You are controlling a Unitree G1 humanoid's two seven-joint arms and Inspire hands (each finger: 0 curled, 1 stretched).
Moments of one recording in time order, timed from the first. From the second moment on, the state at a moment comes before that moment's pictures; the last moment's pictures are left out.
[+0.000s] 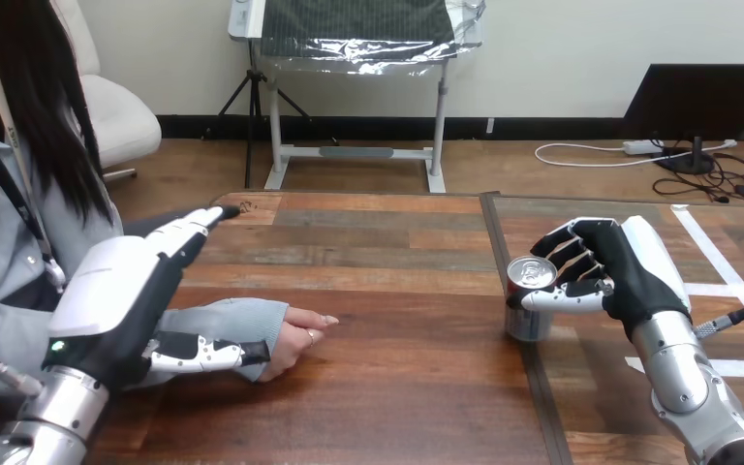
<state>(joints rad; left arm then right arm) -0.07 0.54 0.01 0.40 0.66 -0.60 0.19 -0.62 -0.38 0.12 1.26 -0.35 -0.52 -0.23</state>
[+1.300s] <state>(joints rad) -0.24 0.63 -0.20 0.60 0.86 -0.49 0.20 -0.62 -0.38 0.12 1.26 -0.35 -0.53 -0.21</state>
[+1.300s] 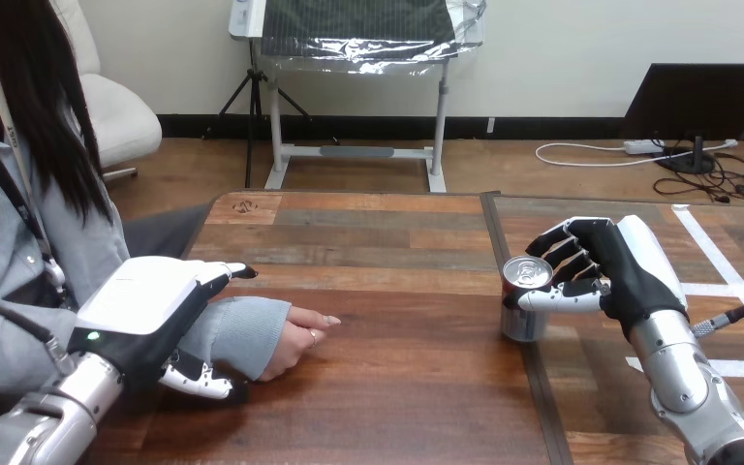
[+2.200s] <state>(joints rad) -0.36 0.67 -0.32 0.71 0.93 -0.44 0.21 -0.62 -0.37 0.12 1.26 -0.34 -0.54 -0.20</state>
